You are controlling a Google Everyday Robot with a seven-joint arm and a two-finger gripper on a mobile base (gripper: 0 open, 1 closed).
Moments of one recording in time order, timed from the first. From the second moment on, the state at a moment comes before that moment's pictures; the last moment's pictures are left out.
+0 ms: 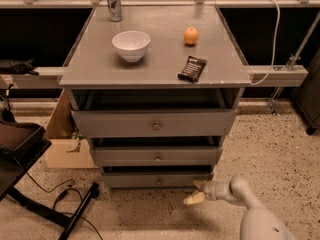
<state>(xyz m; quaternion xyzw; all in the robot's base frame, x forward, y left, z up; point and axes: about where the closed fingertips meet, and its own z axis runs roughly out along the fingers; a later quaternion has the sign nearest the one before) 0.613 -0.163 0.149 -0.32 0.81 0.38 0.32</state>
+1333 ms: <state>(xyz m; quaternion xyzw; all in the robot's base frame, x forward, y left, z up) 0.601 -0.218 0.197 -0.36 0.82 0.30 0.33</state>
